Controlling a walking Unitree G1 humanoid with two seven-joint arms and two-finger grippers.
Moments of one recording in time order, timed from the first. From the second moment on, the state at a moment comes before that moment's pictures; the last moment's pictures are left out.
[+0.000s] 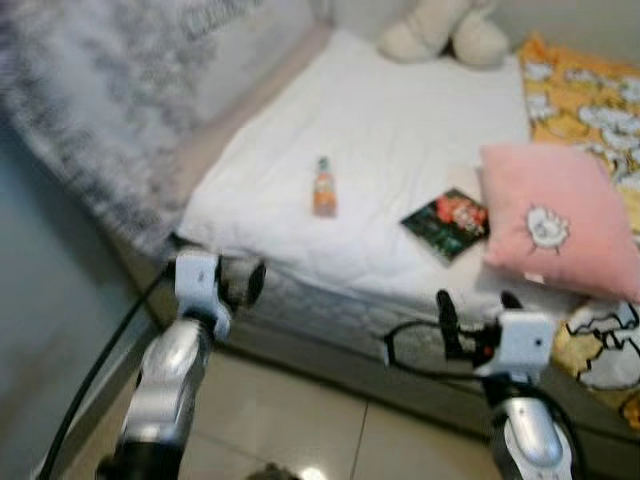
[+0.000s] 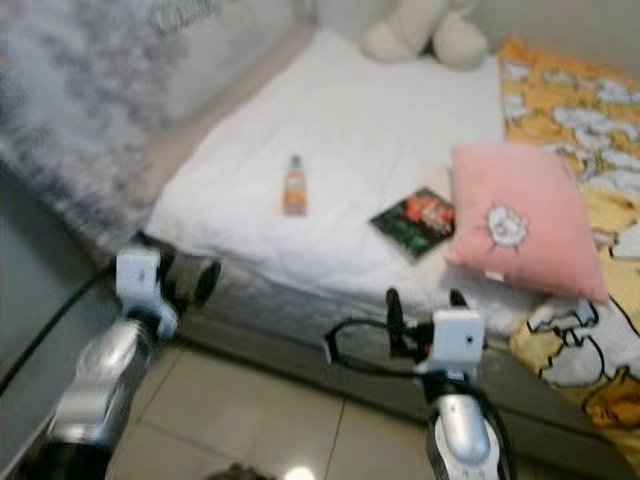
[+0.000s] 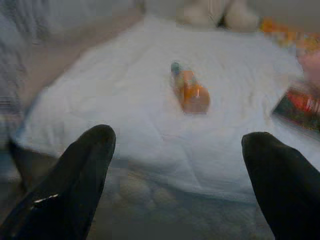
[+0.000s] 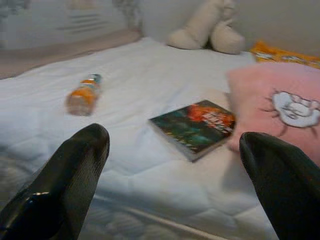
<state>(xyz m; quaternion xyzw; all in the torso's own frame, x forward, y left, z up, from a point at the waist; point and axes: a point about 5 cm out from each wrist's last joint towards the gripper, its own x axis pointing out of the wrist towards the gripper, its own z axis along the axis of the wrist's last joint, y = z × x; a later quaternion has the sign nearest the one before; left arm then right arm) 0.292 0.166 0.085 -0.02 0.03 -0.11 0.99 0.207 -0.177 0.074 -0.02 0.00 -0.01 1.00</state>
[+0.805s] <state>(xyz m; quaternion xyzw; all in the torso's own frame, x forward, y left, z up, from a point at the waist) 0.321 0.126 0.116 -0.02 0.01 -0.14 0.99 0.229 -0.187 0.073 -0.03 0.01 -0.03 1.00</state>
